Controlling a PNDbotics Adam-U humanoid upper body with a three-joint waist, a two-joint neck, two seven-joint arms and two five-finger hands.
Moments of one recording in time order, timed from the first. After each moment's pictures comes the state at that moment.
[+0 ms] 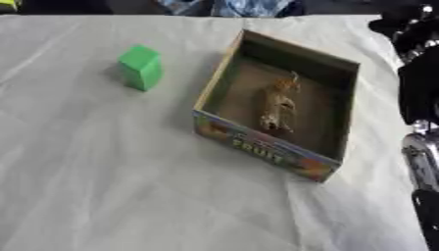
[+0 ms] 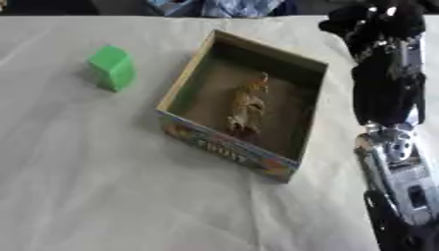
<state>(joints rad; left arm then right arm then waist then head) -1.17 0.53 -0.21 -1.29 -0.91 0.00 -0.49 -0.27 -0.33 -0.07 -1.98 -0.13 -0.29 -0.10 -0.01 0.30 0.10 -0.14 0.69</state>
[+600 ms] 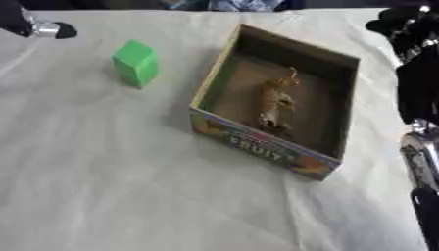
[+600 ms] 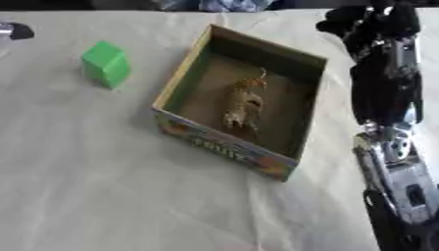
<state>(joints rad) -1.12 0.65 -0.22 -1.27 -0.91 -0.18 -0.61 -0.27 -0.34 -0.07 -1.98 -0.12 -0.29 -0.10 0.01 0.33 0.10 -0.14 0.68</state>
